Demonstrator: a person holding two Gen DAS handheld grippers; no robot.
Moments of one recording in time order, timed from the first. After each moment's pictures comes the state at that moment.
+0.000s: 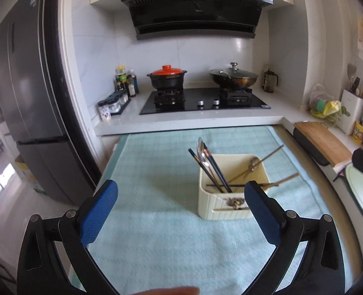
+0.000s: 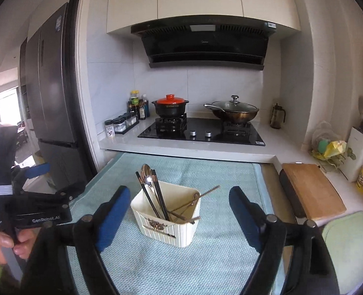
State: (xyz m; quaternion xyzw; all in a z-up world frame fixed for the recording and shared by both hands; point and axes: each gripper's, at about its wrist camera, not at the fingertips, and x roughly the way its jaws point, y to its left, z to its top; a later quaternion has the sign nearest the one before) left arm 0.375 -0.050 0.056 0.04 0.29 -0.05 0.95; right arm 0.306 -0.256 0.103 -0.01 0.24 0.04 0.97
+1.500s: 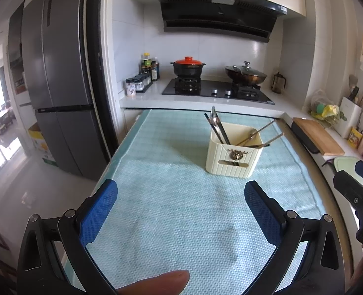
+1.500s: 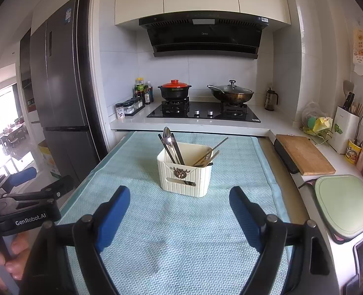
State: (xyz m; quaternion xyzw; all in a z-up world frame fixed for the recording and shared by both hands) left arm 0.231 -0.008 0.048 0.00 0.31 -0.01 0.95; right arm 0.175 -0.207 0.082 0.00 0.27 0.03 0.96
